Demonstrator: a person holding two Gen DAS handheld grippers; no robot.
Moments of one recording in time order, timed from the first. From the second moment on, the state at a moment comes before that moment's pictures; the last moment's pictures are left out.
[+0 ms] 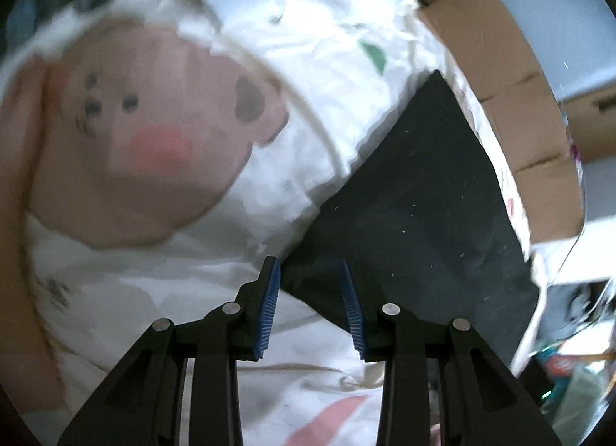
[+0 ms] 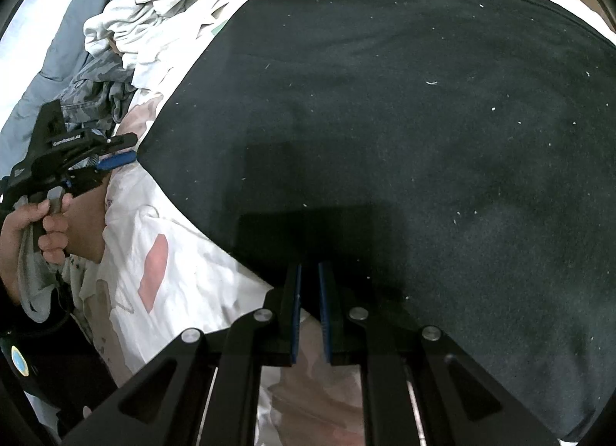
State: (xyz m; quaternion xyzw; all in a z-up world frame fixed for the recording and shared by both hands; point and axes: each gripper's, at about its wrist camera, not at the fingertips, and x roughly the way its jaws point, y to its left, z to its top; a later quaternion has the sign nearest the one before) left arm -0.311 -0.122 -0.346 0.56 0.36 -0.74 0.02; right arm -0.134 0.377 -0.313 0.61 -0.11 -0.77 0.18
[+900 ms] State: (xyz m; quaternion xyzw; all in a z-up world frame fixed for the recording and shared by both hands) left arm -0.308 -0.129 -0.368 0.50 0.52 -0.69 -0.02; right arm -0.130 0.383 -0.314 0.61 -0.12 -0.77 0.17
